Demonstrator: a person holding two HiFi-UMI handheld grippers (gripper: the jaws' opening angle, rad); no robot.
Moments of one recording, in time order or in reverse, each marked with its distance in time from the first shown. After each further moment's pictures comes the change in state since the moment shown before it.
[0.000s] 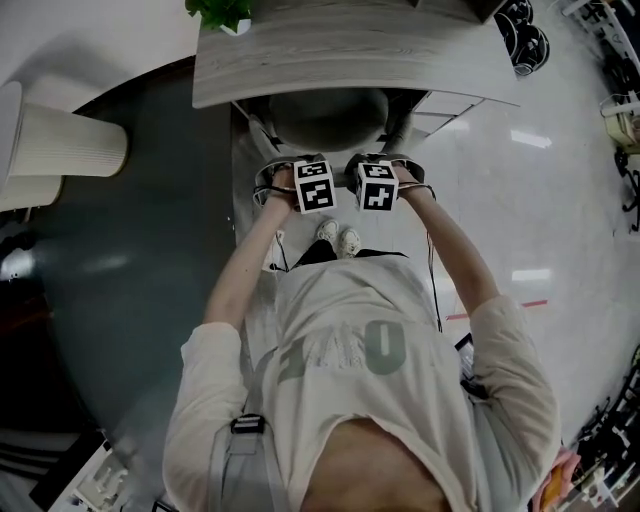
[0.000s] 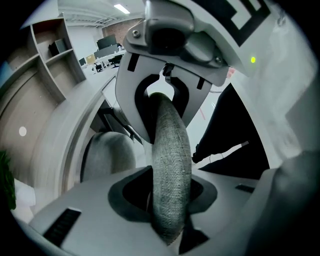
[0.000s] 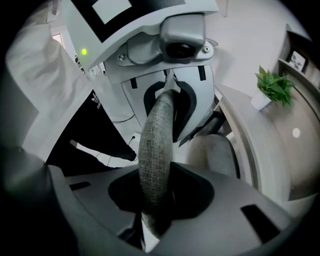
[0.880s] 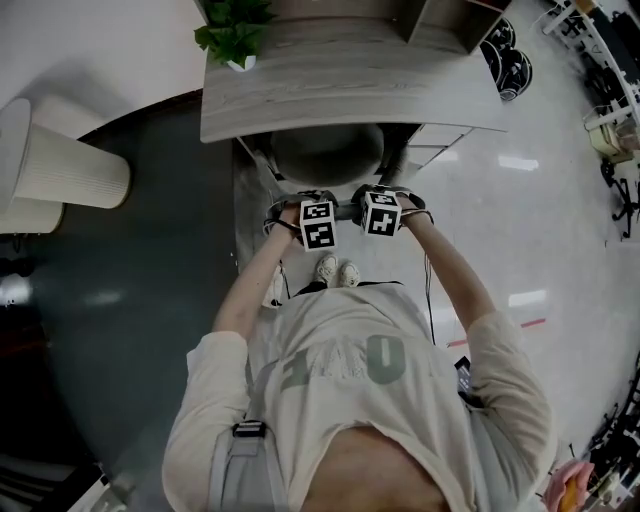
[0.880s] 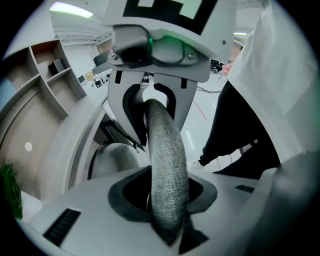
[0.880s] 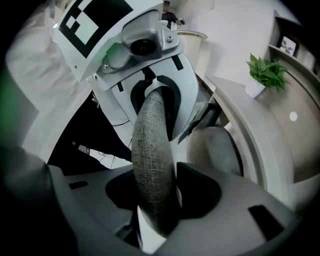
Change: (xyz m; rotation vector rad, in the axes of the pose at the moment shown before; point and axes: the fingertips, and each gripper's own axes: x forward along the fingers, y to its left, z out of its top) left arm 0.008 0.001 0.007 0.110 -0.099 0.086; right arm 0.010 -0.010 -0.015 0.113 0.030 -0.029
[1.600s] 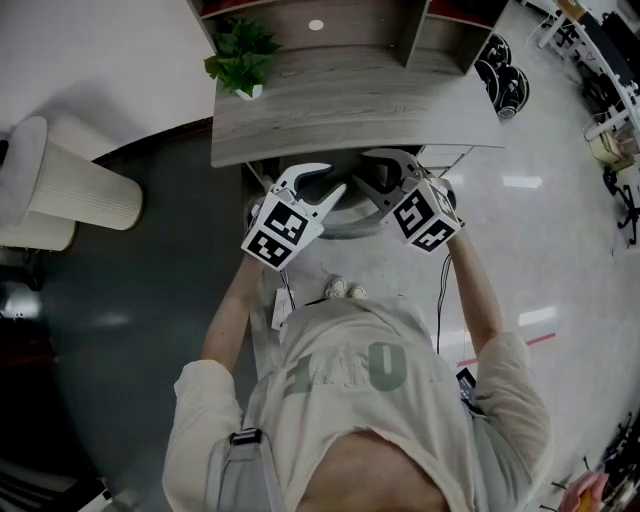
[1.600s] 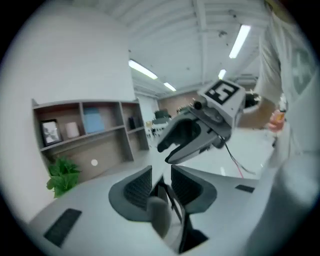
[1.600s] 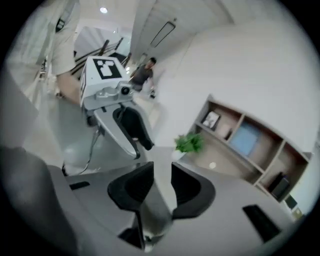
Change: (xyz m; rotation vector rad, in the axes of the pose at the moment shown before) left arm -0.258 0.098 0.082 -0.401 -0.653 0.445; right arm -0.265 -0.082 0.117 0.104 -0.551 -0.594
